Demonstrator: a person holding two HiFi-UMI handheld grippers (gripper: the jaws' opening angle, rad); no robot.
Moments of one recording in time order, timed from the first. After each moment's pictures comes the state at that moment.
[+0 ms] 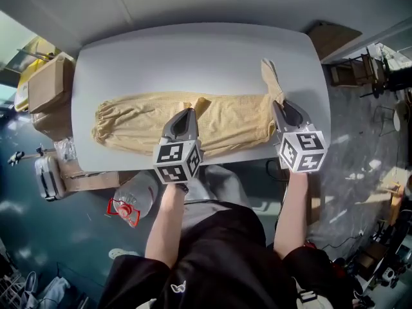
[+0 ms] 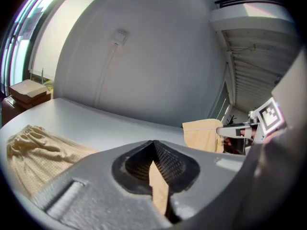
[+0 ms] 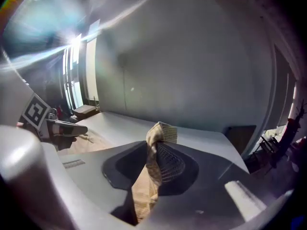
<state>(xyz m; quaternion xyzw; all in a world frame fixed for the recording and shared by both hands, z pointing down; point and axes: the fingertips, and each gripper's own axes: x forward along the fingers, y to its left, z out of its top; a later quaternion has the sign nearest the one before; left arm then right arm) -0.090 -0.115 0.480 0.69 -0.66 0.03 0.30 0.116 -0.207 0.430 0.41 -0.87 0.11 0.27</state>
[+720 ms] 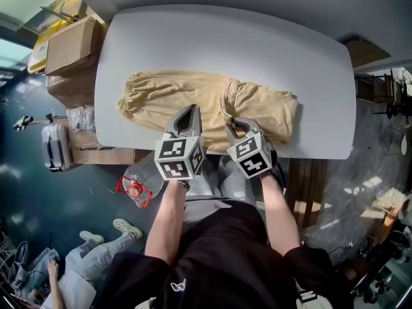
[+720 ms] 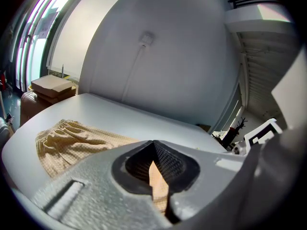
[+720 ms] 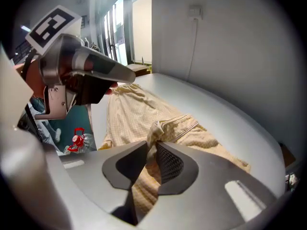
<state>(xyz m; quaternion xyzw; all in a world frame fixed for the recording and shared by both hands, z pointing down) -0.203 -0.041 0.520 0.64 -0.69 0.03 0.34 -0.097 -0.039 0.586 0.14 -0.87 0.07 0.47</state>
